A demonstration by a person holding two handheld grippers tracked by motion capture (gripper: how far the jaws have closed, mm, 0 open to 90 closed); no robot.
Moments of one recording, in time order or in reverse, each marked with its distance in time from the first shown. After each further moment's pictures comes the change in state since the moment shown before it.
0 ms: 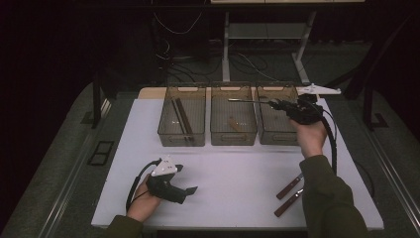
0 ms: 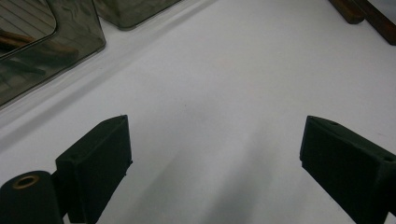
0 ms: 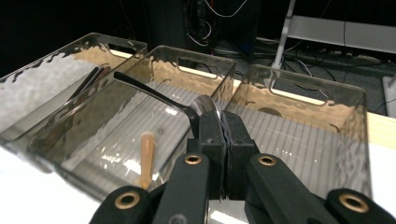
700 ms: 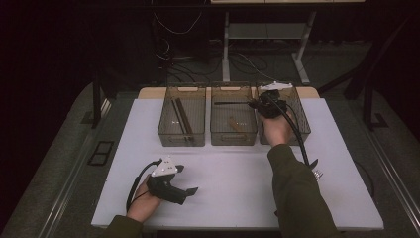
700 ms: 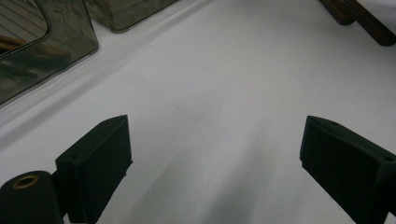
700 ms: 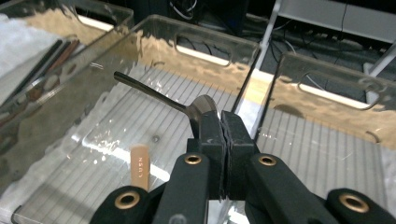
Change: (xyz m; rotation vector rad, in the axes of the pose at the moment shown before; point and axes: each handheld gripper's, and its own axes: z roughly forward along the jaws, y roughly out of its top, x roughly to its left) left arm -0.003 0.000 0.001 -0.018 -0.019 -0.013; right arm 0.043 0.004 0.086 0.116 -0.105 -0.050
